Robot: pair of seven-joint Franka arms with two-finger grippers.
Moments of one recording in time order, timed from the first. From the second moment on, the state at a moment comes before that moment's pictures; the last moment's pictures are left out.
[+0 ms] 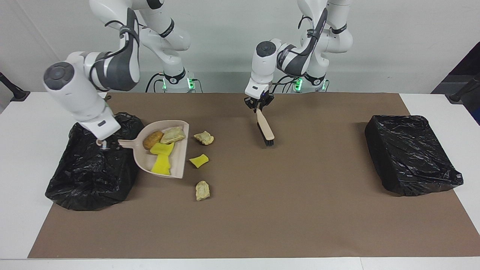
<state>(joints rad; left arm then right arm) -0.21 -0.06 -0.65 -2.33 -0.12 2.25 -0.97 -0.22 0.25 0.09 -1.60 -0.08 1.76 -1.66</state>
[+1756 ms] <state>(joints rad) -0.11 -0.13 -0.29 -2.21 -0.11 2.14 -0.49 -0.38 0.08 0.11 -1.73 -1.02 1.87 -1.57</state>
